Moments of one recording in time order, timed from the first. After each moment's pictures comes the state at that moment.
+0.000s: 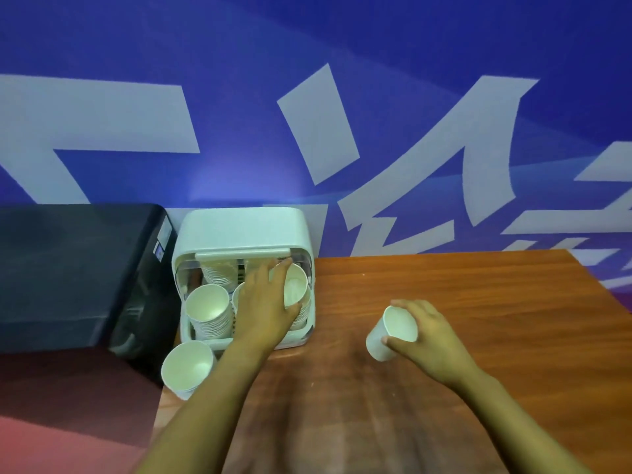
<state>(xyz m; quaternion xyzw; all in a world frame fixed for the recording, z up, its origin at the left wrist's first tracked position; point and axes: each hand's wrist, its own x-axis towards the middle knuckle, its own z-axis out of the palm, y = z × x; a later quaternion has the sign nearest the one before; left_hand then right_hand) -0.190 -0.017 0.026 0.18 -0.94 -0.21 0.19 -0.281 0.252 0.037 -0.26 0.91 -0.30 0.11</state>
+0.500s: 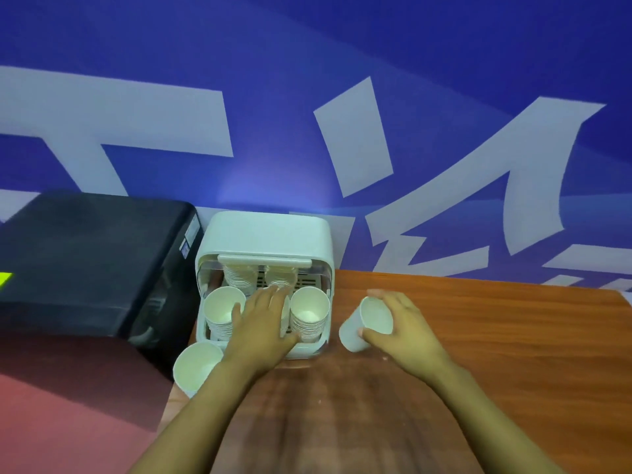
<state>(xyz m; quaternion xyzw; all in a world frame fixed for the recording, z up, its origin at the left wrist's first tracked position) -0.166 -0.029 0.017 0.25 -0.95 -0.20 0.03 -0.302 0.180 0.051 -0.32 0.87 -0.33 0.15</state>
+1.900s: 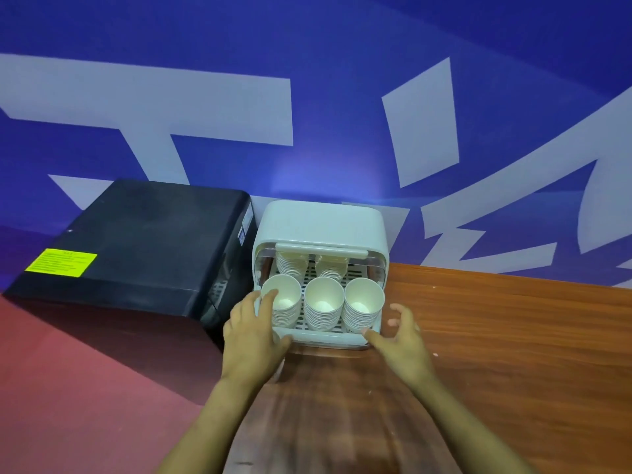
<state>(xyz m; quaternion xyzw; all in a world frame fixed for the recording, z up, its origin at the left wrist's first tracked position) -0.085 -0.069 0.001 0.38 -0.90 -0.20 0.09 -0.239 0.111 0.000 -0.13 0.85 -0.44 0.23</state>
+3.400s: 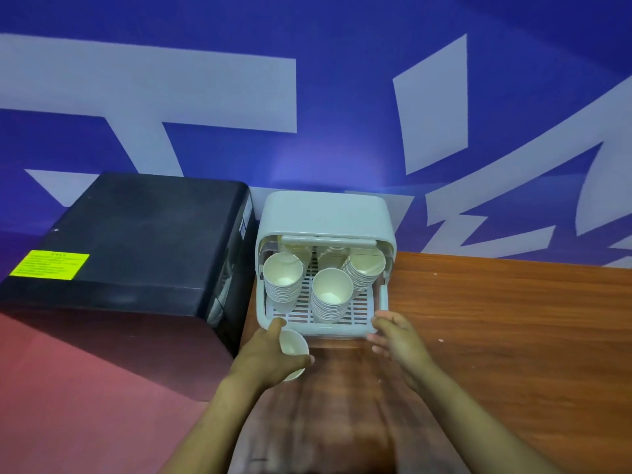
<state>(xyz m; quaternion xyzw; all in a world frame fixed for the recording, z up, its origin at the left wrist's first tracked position) -0.076 -0.085 -0.007 0.38 -0.84 -0.37 -0.14 -0.227 0.082 -0.024 0.05 0.73 -0.58 0.36</state>
